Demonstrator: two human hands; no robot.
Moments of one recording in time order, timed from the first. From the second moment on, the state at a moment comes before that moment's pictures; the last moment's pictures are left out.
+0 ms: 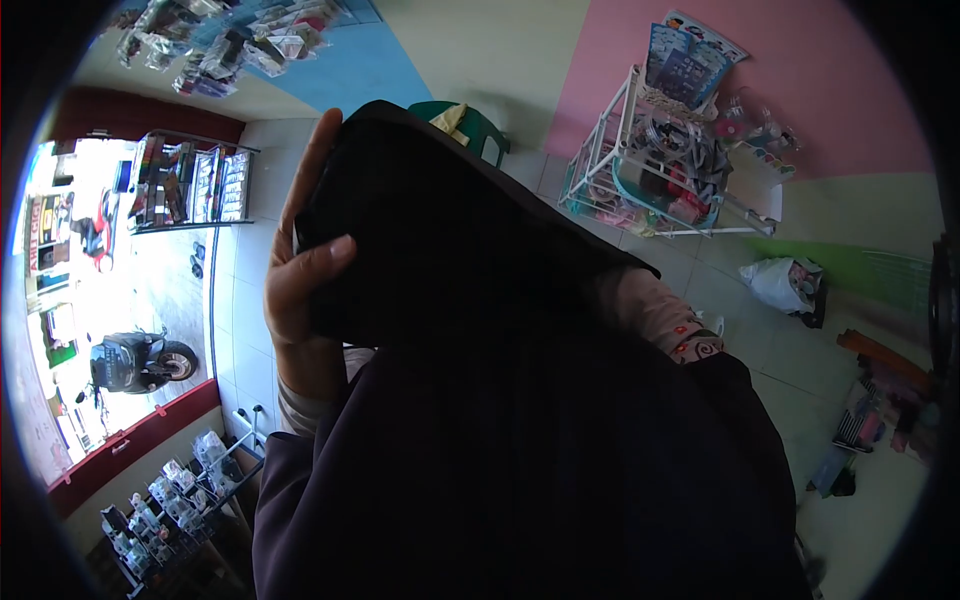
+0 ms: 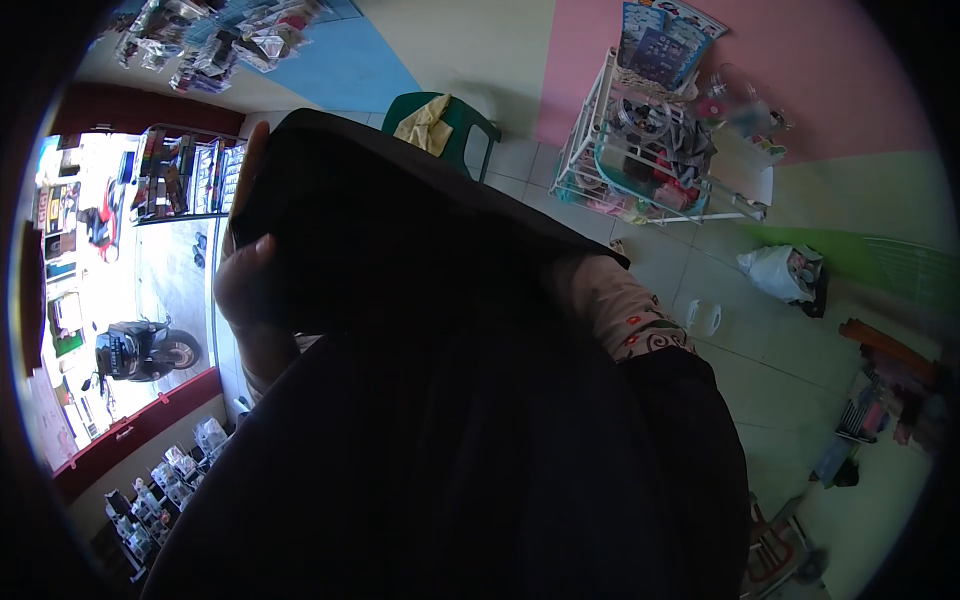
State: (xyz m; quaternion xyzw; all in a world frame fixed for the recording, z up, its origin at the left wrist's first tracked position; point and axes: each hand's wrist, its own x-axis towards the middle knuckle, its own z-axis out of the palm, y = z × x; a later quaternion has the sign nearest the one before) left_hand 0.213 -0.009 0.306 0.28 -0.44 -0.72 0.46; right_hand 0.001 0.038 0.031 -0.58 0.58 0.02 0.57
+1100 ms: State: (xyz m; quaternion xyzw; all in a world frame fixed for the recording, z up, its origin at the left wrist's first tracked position) left_hand 0.083 0.044 0.282 0.33 -0.49 -0.72 0.38; right_hand -0.391 0.131 0.129 -0.17 0.63 -0.55 0.52
